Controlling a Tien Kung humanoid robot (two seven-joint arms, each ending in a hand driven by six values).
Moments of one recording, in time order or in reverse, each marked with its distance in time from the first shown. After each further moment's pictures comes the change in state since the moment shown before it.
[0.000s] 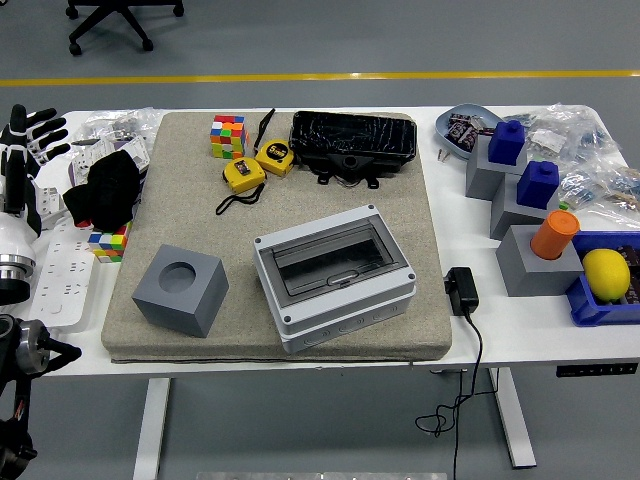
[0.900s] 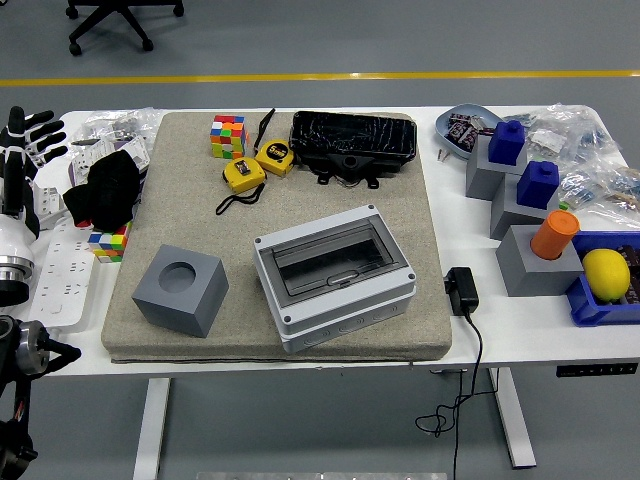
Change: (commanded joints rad) left arm 0.001 -0.008 -0.011 0.000 0.008 0.005 0.005; right arm -0.001 0.004 0.003 0.000 -0.002 0.000 0.002
